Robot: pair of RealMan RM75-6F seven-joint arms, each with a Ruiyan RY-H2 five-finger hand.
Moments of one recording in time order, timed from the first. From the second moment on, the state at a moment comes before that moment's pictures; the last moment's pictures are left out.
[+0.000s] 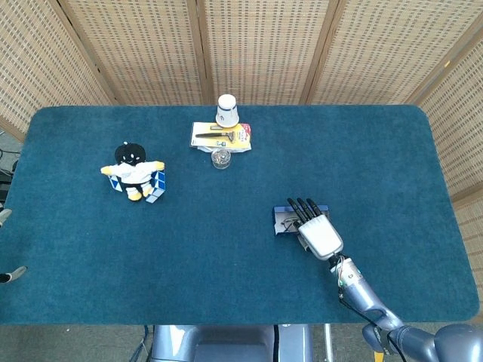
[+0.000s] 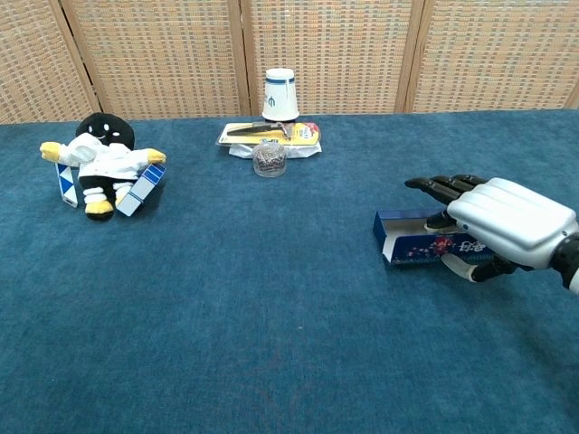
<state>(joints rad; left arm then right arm) -0.12 -0.87 -0.01 -1.68 1.36 1.25 -0.17 0.54 -1.75 0.03 -0.97 -1.59 1.21 -0.21</state>
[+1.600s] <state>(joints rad) -0.13 -0.87 -0.01 -1.68 1.36 1.24 -0.17 0.60 -1.53 -0.01 -1.22 -1.66 1.10 -0.37</state>
